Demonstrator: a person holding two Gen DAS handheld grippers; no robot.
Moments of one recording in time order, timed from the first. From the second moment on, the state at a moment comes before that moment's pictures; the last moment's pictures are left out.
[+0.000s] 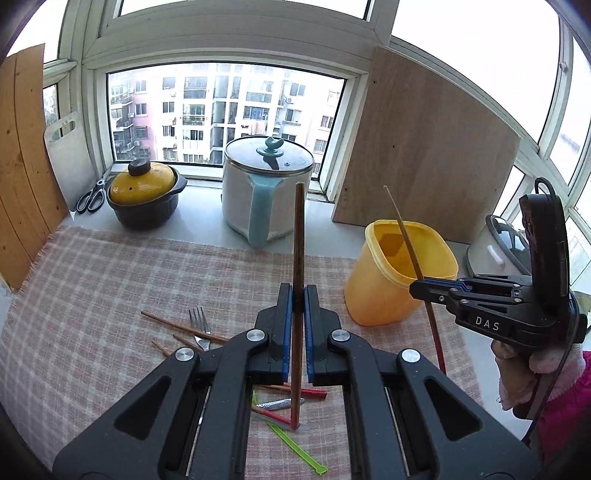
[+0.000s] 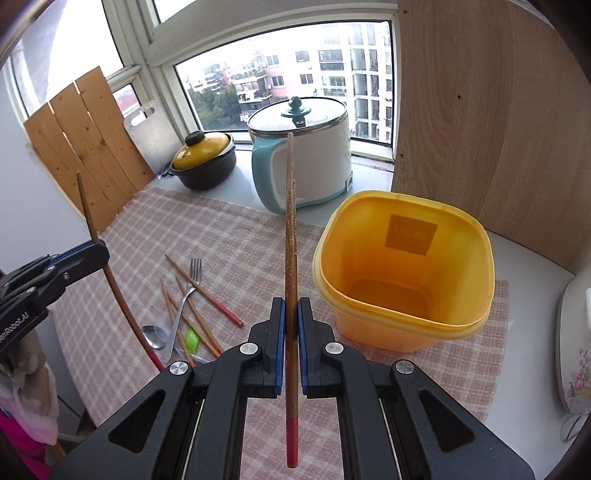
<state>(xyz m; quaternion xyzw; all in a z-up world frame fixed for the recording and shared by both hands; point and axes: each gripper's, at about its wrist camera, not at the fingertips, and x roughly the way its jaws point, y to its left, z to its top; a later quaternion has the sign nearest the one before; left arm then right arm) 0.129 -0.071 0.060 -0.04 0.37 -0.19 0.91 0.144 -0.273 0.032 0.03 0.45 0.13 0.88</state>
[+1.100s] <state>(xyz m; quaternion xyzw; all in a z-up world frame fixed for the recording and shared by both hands) 0.240 -0.187 0.138 -0.09 0.34 -0.27 0.90 0.214 -0.375 0.074 0.09 0.39 0.03 0.92</state>
